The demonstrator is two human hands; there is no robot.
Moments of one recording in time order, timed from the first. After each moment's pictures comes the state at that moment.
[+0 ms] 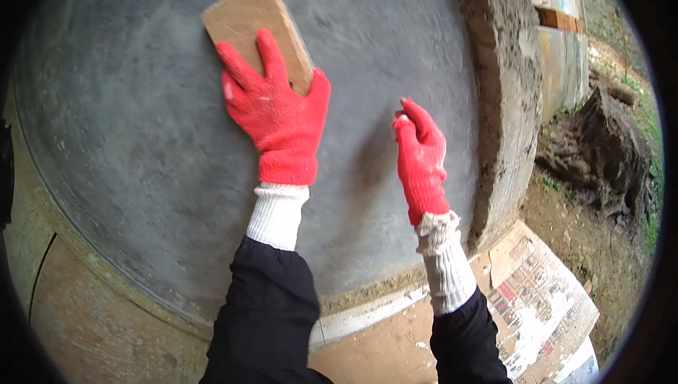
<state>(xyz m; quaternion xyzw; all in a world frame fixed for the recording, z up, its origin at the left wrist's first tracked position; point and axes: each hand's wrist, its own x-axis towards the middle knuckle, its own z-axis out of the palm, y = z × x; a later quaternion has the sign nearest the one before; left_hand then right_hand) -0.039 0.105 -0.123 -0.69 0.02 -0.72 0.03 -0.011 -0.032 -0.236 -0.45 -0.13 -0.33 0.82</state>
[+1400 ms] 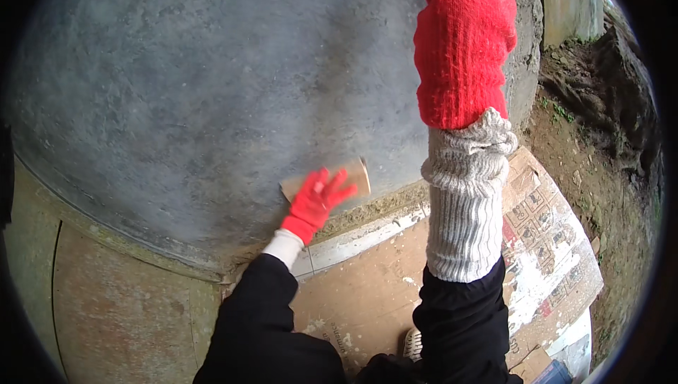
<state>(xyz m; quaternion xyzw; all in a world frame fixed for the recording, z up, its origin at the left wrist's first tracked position) -0.065 0.193 -0.466 -0.78 0.39 -0.39 0.31 -0.046 -0.121 -0.208 -0.18 -0.14 -0.36 0.91</state>
